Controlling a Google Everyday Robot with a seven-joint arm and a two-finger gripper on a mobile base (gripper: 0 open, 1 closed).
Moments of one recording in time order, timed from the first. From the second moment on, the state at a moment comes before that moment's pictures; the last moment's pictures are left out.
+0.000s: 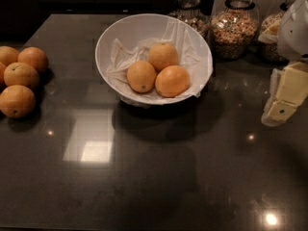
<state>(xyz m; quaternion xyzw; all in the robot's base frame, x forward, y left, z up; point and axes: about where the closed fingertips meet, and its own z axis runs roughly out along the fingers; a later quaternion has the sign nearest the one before) 0.438 -0.217 0.976 -0.60 0.78 -0.03 0.16</state>
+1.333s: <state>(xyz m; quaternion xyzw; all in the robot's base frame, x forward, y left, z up) 0.515 -0.165 0.944 -0.62 0.76 -0.02 0.21</state>
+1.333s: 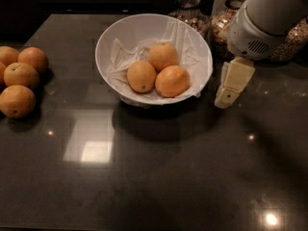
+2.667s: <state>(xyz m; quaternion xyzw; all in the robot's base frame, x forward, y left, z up) 0.555 -0.113 0.923 -0.60 0.76 0.03 0.24</state>
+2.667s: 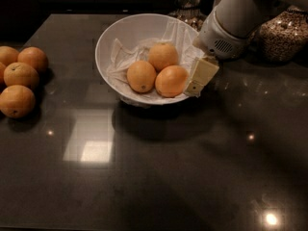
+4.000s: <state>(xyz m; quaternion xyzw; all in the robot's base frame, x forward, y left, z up) 0.564 -0.089 0.933 -0.60 0.76 0.05 0.26</state>
